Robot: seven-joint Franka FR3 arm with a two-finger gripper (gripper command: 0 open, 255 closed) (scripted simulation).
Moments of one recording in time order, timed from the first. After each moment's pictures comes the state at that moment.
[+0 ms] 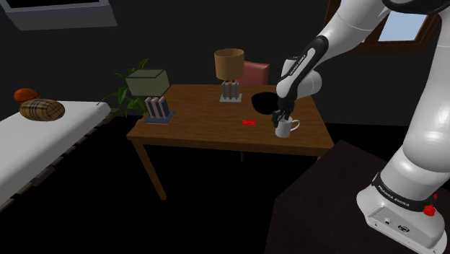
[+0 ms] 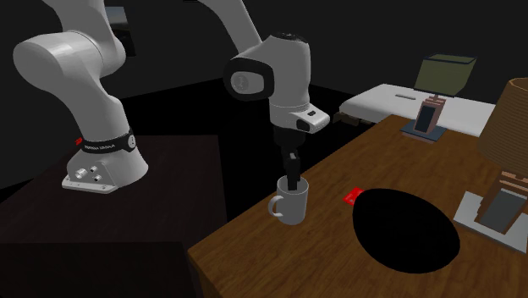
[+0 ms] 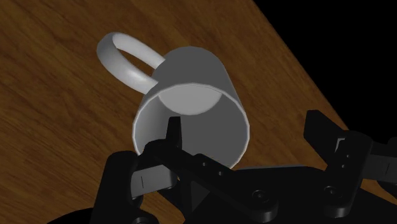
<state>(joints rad) -0.08 0.26 -0.09 -2.43 0.09 2.75 -0.29</state>
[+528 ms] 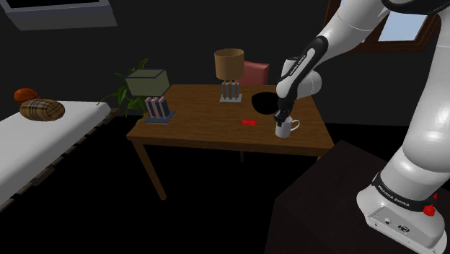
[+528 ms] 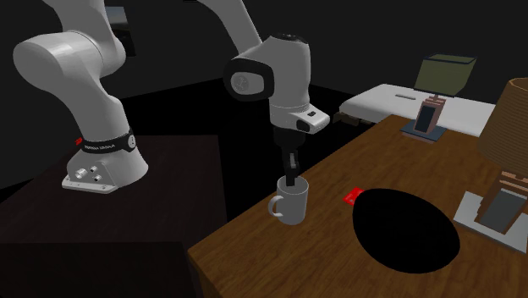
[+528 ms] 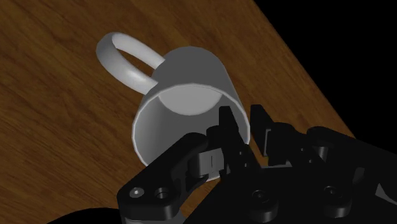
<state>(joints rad) -0.08 0.27 -0.09 -2.43 0.09 2.75 -0.29</state>
